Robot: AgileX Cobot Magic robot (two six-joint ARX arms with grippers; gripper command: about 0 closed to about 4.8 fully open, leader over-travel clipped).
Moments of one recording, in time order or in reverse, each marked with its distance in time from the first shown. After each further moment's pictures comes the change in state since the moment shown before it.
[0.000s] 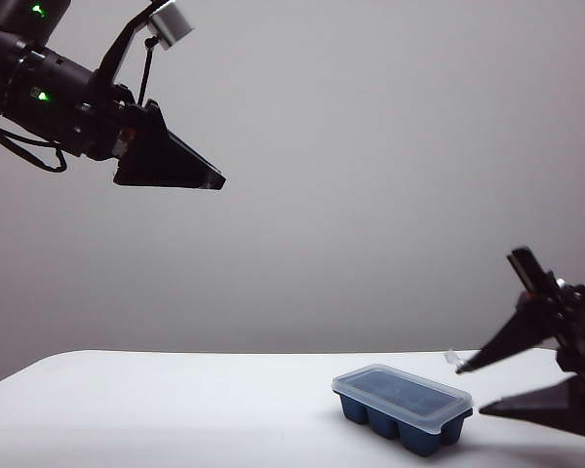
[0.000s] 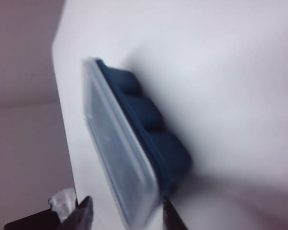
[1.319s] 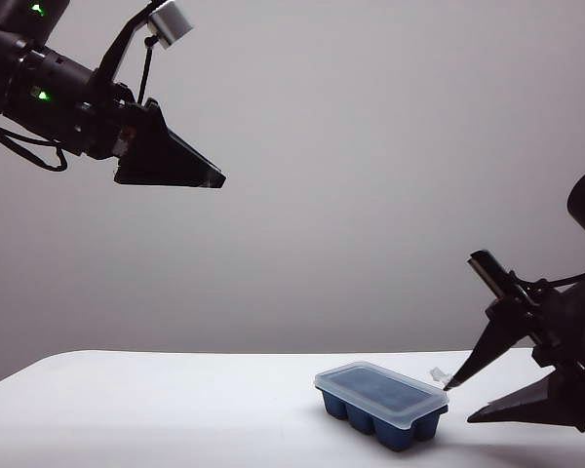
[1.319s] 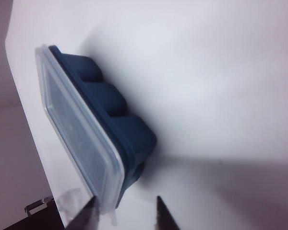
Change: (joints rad) left arm 0.001 0.000 0.000 0.007 0.000 0.000; right arm 0.086 -0.097 0.093 -0.351 0.132 0.001
